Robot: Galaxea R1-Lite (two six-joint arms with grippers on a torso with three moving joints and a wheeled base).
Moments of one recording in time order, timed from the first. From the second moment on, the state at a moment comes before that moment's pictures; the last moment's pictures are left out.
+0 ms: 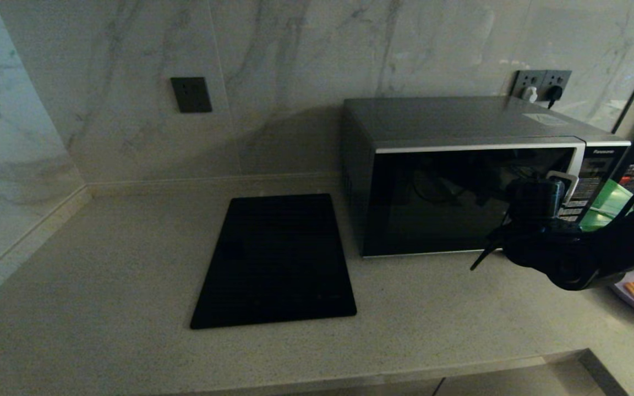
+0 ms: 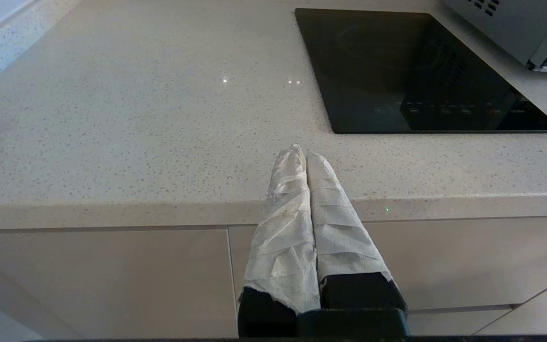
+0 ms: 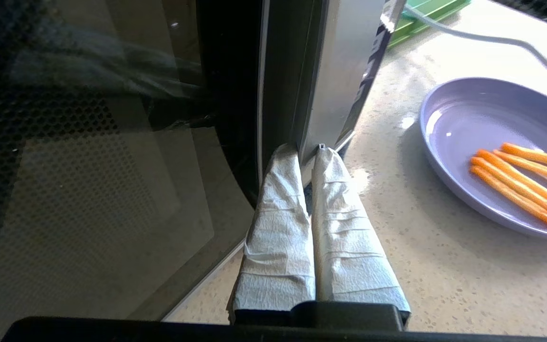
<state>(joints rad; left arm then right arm) 0.00 0.00 0.00 -0.01 0.02 -0.07 0.10 2.09 -1.05 -0.75 -0.94 0.27</state>
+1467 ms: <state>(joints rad) 0.00 0.00 0.00 -0.01 0.02 -0.07 0.10 2.11 -1.04 -0.74 -1.23 0.27</state>
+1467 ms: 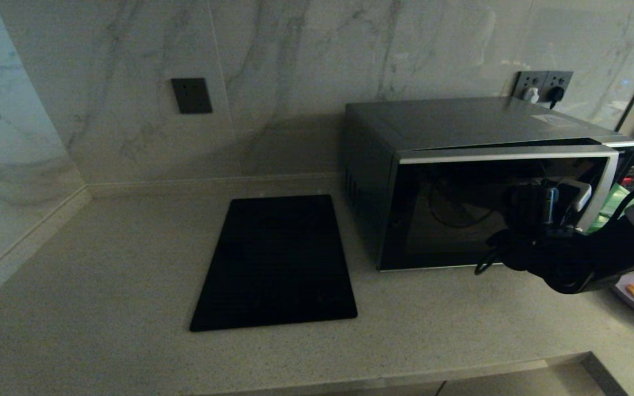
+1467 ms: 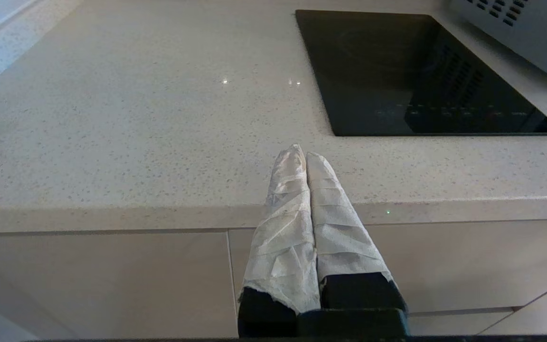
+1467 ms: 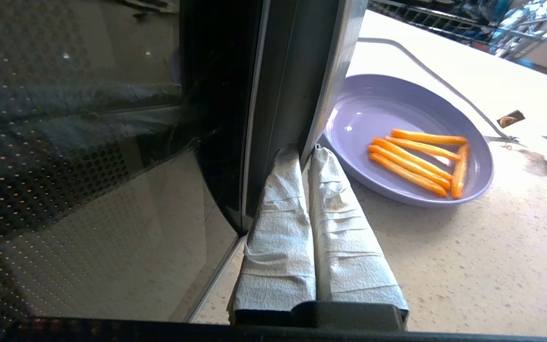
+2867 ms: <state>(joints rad) 0.00 0.00 0.00 -0.01 0.02 -0.07 0.19 2.10 -1.00 -0.75 -1.20 0.30</state>
